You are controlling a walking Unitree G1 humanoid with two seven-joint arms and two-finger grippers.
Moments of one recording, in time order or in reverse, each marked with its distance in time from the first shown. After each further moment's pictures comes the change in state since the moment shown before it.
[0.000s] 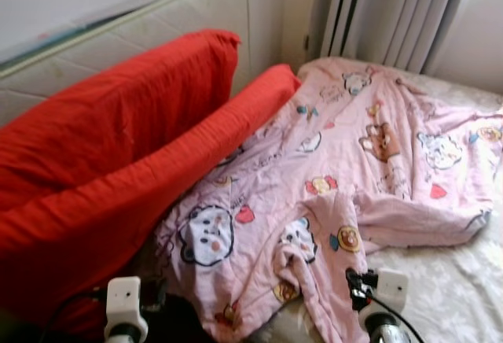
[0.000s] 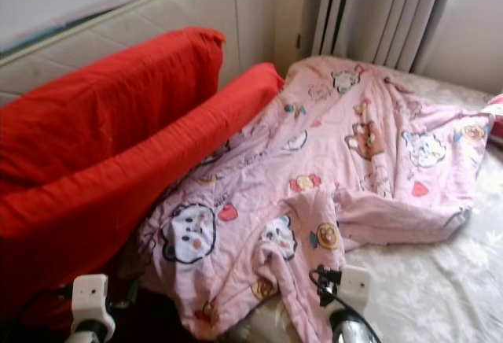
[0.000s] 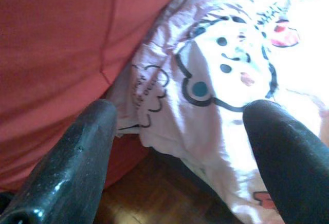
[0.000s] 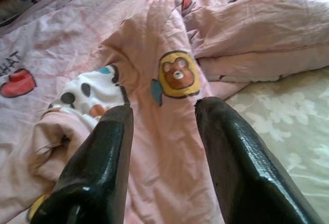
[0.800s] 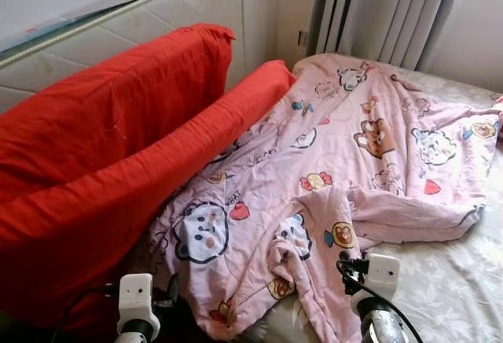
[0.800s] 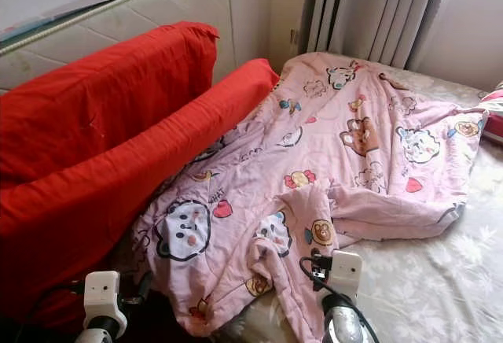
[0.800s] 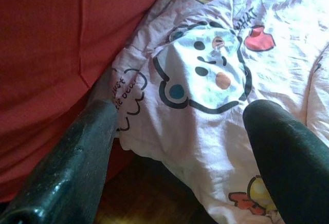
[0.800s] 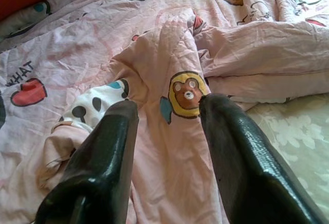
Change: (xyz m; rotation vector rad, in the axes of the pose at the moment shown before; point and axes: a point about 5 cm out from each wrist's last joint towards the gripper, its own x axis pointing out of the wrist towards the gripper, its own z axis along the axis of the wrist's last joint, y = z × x) left arm 0.000 -0.015 0.007 -0.013 -0.036 -0.028; right arm 0.011 0.020 0.017 -0.028 -0.060 0.011
